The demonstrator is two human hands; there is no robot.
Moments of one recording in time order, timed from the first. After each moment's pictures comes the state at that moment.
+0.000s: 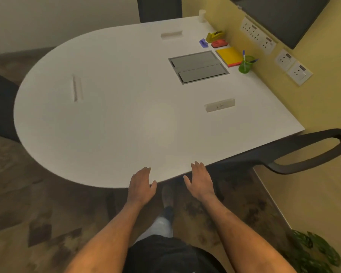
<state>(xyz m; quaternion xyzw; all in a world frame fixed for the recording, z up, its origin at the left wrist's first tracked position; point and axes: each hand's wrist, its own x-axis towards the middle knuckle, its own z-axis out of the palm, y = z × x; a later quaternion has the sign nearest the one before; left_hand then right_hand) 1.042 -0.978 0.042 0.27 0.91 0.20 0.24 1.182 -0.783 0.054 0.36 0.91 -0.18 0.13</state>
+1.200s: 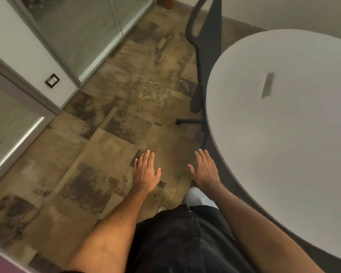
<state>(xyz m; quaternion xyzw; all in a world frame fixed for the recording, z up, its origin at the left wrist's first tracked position) 0.843 -1.579 0.027 -0.06 0.97 0.16 0.16 0.817 -1.337 0.042 -0.05 0.97 -0.10 0.20</state>
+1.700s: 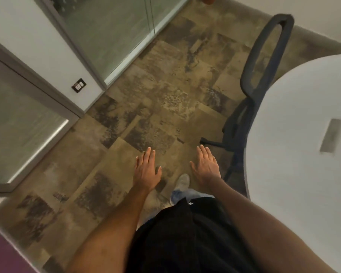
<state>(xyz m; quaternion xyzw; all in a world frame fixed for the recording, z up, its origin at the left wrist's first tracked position) 0.605 -1.709 0.016 -0.14 0.96 0.16 0.16 0.525 -1.474 0.012 -0.11 0.96 -0.10 0.25</state>
